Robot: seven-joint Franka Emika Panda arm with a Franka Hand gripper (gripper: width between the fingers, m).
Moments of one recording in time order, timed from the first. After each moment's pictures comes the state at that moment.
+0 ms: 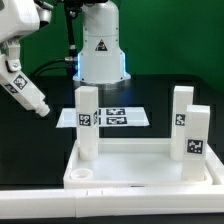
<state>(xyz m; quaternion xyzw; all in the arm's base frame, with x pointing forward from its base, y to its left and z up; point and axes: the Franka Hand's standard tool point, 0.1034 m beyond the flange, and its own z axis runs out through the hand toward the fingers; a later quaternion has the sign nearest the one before) 0.485 -0.186 0.147 -0.91 0.39 -0.12 0.12</state>
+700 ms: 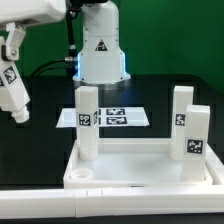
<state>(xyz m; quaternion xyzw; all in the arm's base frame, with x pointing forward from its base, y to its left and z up) 0.575 -0.167 0.187 -0.95 0.25 -0.19 0.03</state>
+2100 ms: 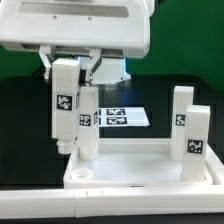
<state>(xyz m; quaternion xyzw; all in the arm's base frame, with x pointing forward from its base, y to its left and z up) 0.624 -0.072 0.167 -0.95 0.06 -0.29 -0.06</state>
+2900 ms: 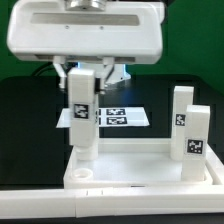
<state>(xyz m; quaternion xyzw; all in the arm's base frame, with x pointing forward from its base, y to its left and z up) 0.620 -0.041 0.151 -0.96 0.05 -0.27 -0.03</state>
